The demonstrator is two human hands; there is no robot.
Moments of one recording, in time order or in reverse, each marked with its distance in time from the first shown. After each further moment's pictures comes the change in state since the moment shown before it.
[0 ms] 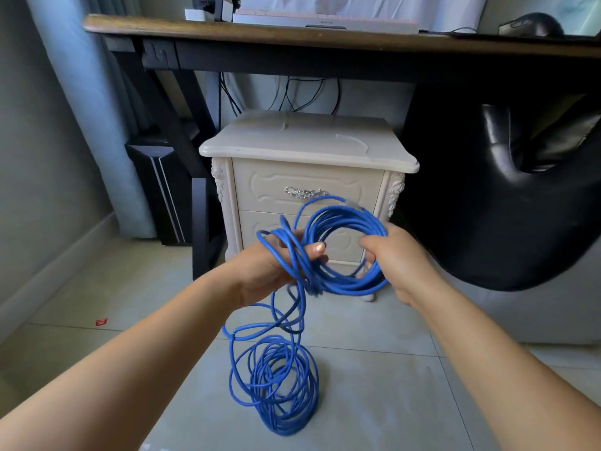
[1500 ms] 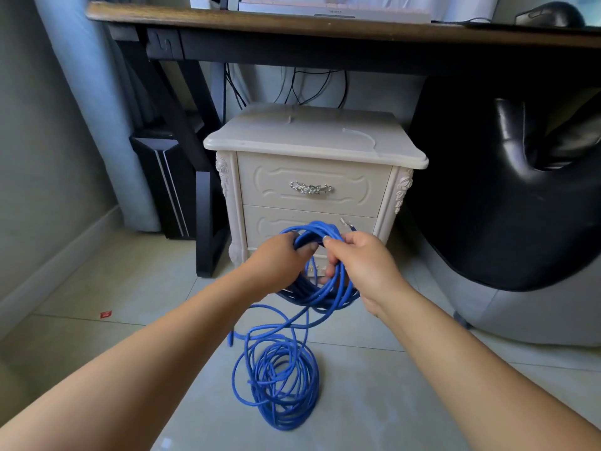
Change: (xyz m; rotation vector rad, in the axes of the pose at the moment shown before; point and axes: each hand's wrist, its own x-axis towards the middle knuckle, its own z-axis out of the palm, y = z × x) left_hand 0.015 -0.002 0.007 0.871 0.400 -0.153; right_hand -0.017 0.000 0.041 0.167 -0.212 0.021
